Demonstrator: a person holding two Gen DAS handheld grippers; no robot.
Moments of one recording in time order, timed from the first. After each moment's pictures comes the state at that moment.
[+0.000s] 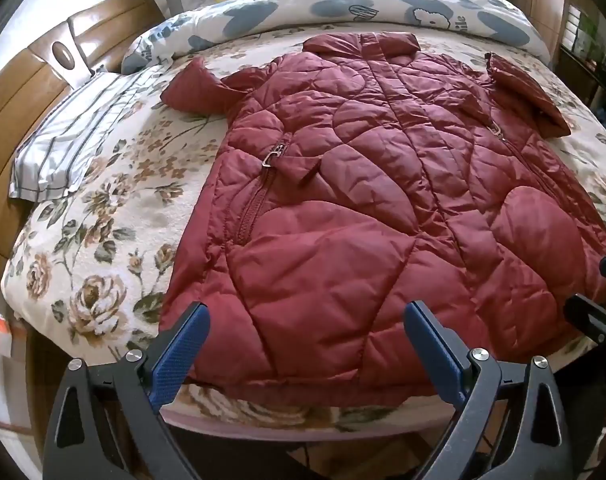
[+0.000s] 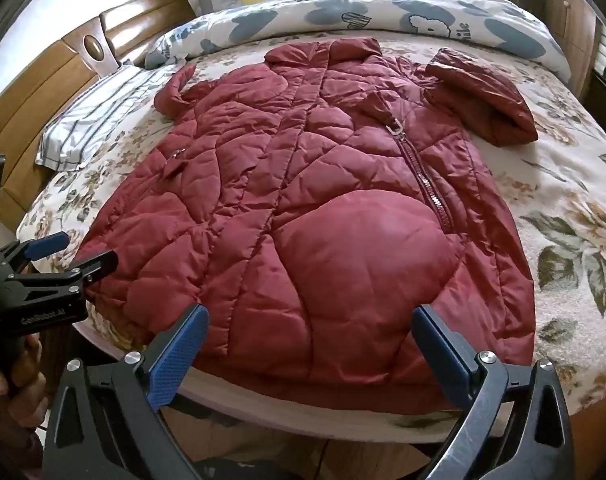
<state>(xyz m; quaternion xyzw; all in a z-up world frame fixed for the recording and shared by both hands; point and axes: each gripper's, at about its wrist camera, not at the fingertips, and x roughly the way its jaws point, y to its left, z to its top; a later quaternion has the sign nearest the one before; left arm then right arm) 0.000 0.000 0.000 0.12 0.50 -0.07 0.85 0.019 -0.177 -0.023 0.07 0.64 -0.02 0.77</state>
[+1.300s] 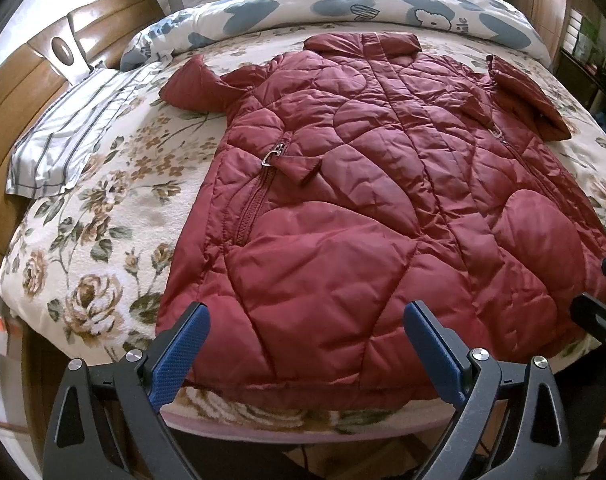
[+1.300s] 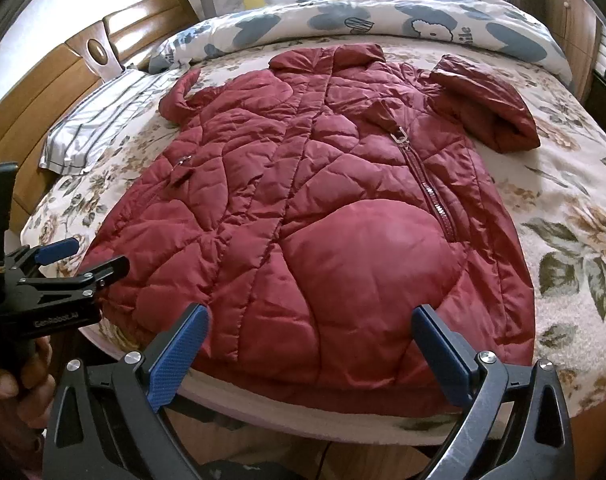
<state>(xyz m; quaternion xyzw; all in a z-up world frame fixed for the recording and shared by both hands) 0.004 0.000 -0.003 0.12 0.51 -0.07 0.85 0.024 -0.175 -0.017 0.08 0.63 -0.02 0.77</state>
